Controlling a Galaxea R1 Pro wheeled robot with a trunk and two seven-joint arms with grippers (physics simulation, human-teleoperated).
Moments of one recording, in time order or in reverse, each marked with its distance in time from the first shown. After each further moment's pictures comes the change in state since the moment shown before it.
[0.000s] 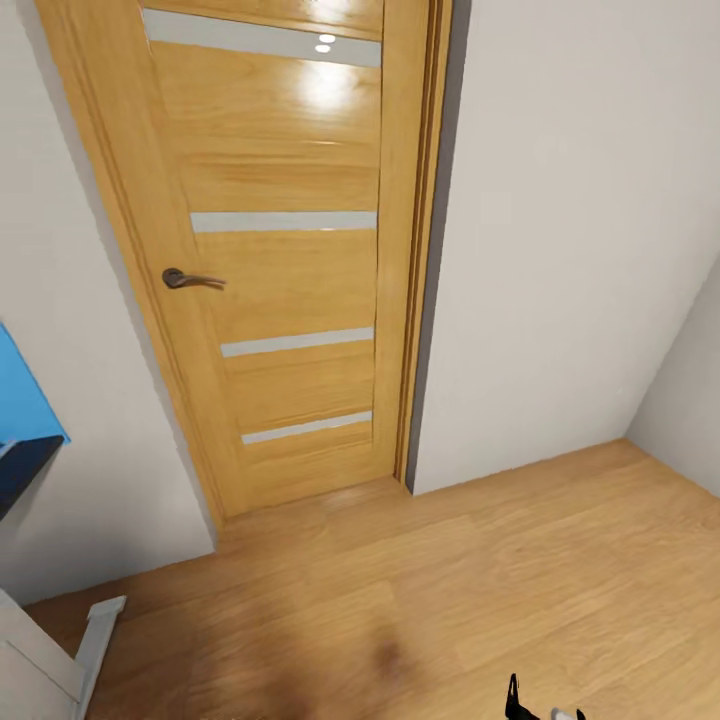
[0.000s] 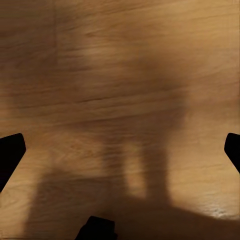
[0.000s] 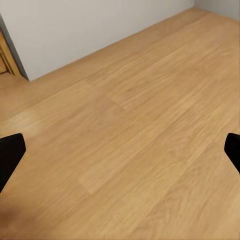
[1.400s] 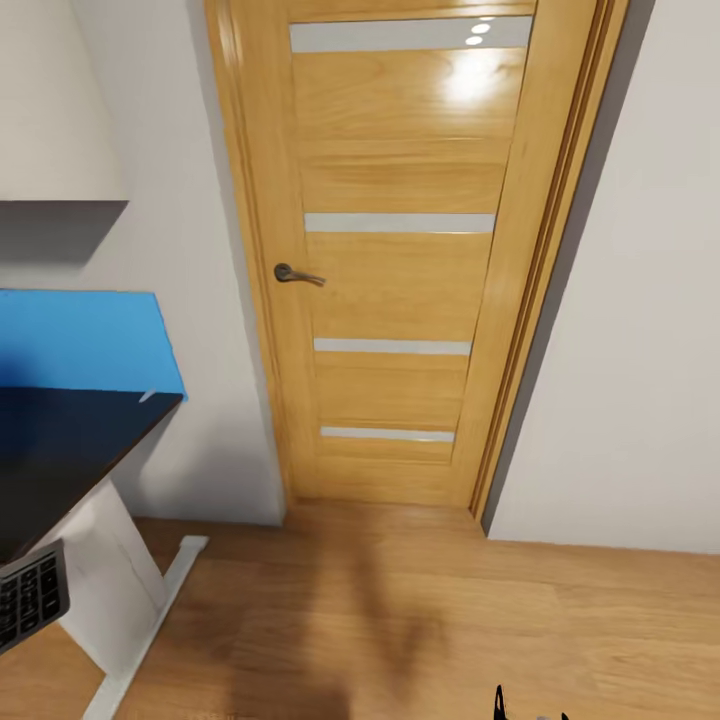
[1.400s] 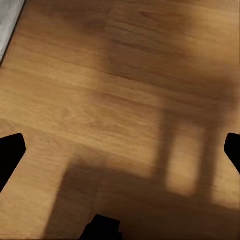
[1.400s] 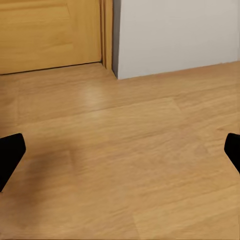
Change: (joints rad) left arm 0.000 0.005 0.040 0.008 0.002 -0.001 -0.004; right arm 0.000 0.020 0.000 0.049 0.107 0.003 0.001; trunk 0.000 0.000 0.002
